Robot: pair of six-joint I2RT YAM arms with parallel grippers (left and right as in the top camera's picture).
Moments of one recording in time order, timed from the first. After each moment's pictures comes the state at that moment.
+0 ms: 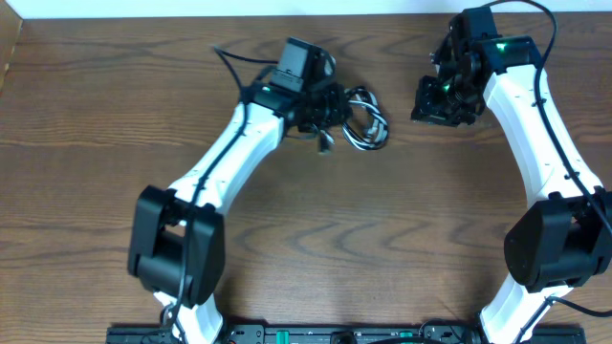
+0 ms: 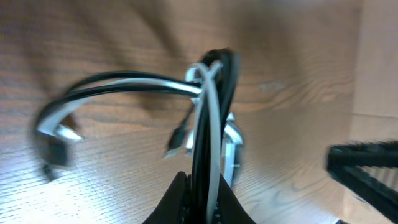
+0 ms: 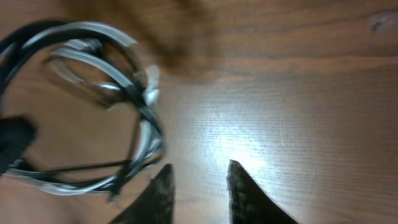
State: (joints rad) left arm -0.41 1.88 1.51 -0.55 0.48 -0.65; right arm 0.15 1.92 1.77 -1.19 -0.26 0.32
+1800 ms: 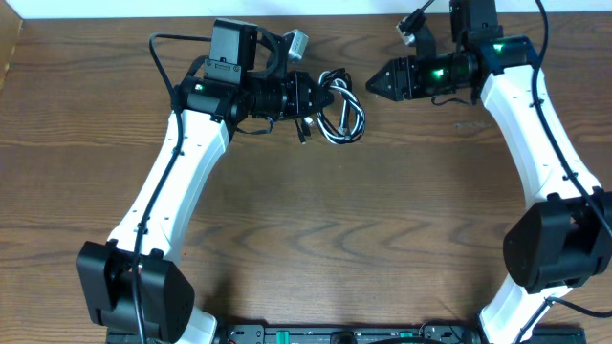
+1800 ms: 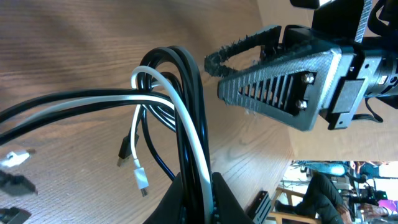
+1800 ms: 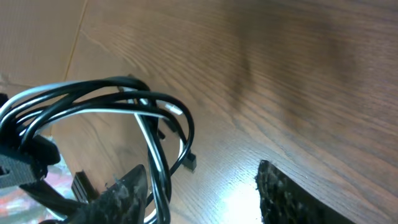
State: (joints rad) left arm -0.25 1.69 1.51 -0.67 0.82 -0.38; right arm 0.17 1.91 1.77 -0.91 -0.74 0.05
